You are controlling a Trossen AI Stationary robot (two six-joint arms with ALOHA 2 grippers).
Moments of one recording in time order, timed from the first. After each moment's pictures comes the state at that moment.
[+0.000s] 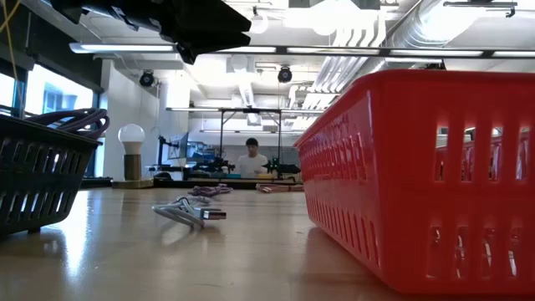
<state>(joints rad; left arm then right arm) -0.28 1.33 0.67 0.48 -0.38 -0.09 1.07 1.93 1.49 -1.28 0.06 2.19</state>
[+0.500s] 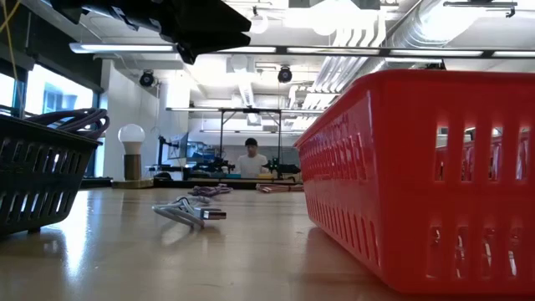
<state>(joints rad) -0.28 1.33 0.67 0.48 -0.37 -0.09 1.07 1.93 1.49 -1.26 0.06 2.17</state>
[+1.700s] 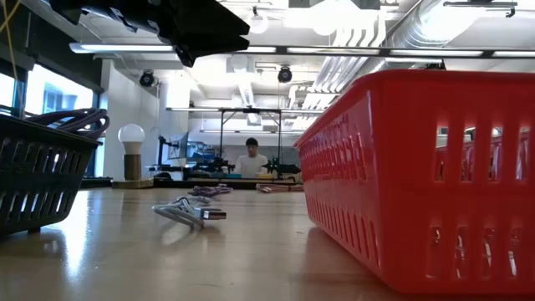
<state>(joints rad) -0.28 1.33 0.67 0.45 -0.37 -0.11 0.84 1.86 1.49 -1.57 0.32 1.47</state>
